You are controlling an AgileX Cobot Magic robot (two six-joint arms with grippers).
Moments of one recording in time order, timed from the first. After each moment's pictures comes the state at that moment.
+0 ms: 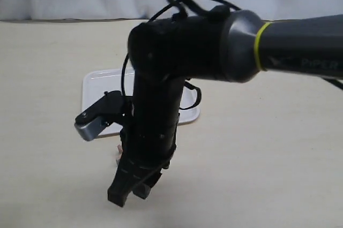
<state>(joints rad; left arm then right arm) 0.05 0.00 0.00 -0.03 0.33 0.16 0.61 1.93 -1.40 0.23 1.16 -0.26</state>
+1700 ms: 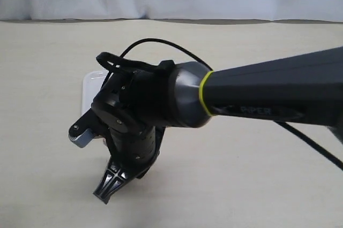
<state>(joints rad) 0.05 0.00 0.00 -0.03 0.33 0.16 0.72 2.03 -1.39 -0.13 0.92 0.17</state>
